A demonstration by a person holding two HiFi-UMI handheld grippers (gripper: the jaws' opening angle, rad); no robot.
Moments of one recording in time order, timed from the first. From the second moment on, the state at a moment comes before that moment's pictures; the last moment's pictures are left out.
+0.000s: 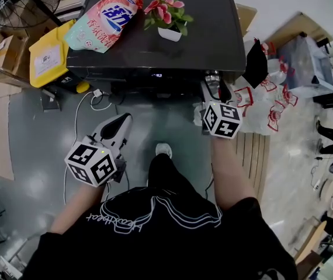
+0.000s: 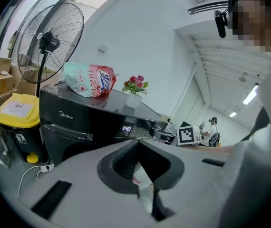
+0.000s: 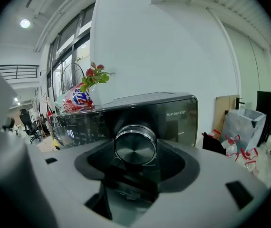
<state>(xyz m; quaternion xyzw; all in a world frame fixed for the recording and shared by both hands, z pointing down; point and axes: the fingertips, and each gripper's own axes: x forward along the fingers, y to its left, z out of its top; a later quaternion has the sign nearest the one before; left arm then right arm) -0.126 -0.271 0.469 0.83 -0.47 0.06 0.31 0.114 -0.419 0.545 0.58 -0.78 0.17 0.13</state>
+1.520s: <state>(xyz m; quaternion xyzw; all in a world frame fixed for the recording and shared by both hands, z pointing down) -0.136 -0.269 0.462 0.81 -0.49 0.07 0.30 0.119 -0.418 0.552 0.50 -0.72 0.46 -0.12</state>
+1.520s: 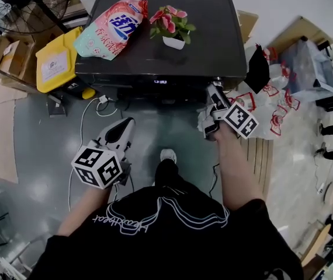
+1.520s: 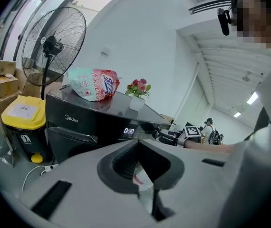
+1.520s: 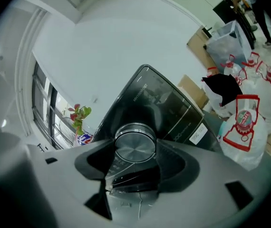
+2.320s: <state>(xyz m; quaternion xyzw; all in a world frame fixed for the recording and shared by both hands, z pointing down) -0.128 -0.279 0.466 0.82 -0.48 0.07 0.31 0.123 -0.417 0.557 0.44 -0.67 0.55 -0.22</state>
